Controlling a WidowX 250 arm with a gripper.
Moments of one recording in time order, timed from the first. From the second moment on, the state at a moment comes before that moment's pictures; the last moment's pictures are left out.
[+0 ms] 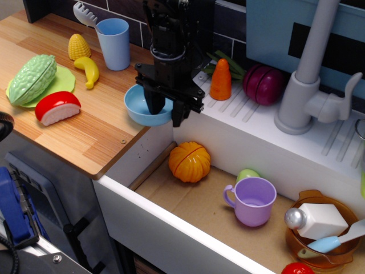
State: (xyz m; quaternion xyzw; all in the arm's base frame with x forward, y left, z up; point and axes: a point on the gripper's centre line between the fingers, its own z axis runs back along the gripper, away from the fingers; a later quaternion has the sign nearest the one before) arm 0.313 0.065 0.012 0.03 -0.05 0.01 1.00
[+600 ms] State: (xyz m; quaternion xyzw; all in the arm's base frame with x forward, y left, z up) arm 0.328 0.079 0.053 0.08 0.00 -0.02 1.00
